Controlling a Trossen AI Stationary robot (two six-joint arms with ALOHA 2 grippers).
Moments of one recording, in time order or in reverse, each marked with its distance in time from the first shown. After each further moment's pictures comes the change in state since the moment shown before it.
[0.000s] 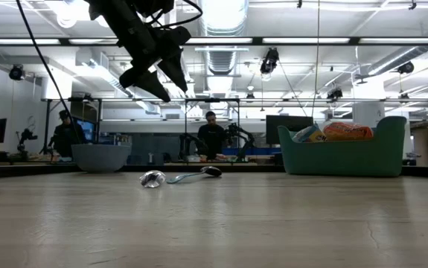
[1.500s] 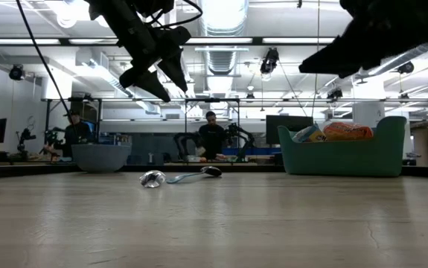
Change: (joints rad) left arm 0.000 0.000 0.000 0.000 0.000 0.000; right arm -0.693 -0.763 -1.103 1.777 0.246 -1.977
